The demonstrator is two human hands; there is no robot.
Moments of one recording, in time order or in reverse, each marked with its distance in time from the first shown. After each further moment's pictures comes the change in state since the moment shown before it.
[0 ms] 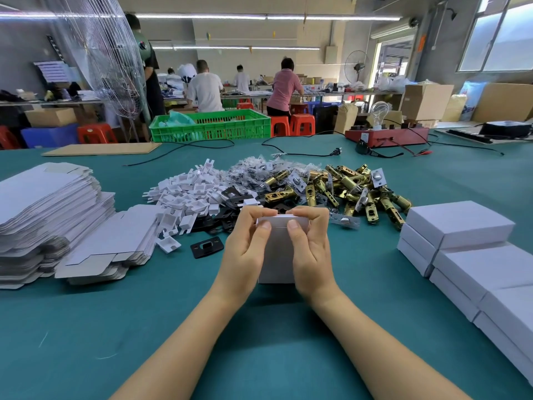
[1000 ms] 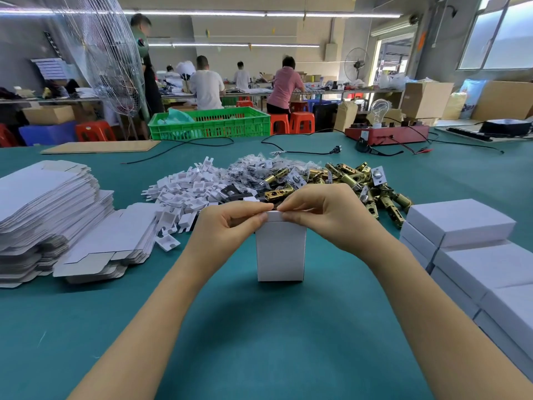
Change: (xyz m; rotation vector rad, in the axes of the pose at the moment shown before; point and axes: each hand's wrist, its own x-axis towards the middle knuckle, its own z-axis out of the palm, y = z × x) left_hand 0.024 0.024 -0.038 0.124 -0.153 0.007; right_hand 0.063 -0.053 -0.048 -0.435 -0.535 -0.099
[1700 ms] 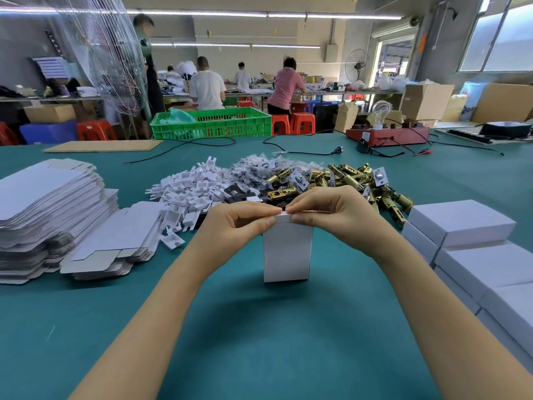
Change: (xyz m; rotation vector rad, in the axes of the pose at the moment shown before) left_hand 0.000 0.004 -0.008 -0.015 -0.122 0.003; right_hand -0.004 0.011 -0.005 0.281 -0.075 0.048
